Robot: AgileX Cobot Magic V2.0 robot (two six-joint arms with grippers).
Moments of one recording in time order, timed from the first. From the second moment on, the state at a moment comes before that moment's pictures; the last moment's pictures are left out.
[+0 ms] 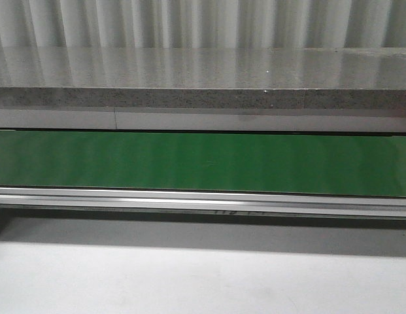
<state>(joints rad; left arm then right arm) -0.13 1.05 -0.91 0.35 0.84 -0.33 -0.07 0.18 -0.54 0.24 0.69 -0.30</state>
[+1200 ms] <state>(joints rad) 0.31 1.63 -1.08 0.02 0.88 -0.21 -0.07 0.18 -0.54 0.24 0.69 -0.30</state>
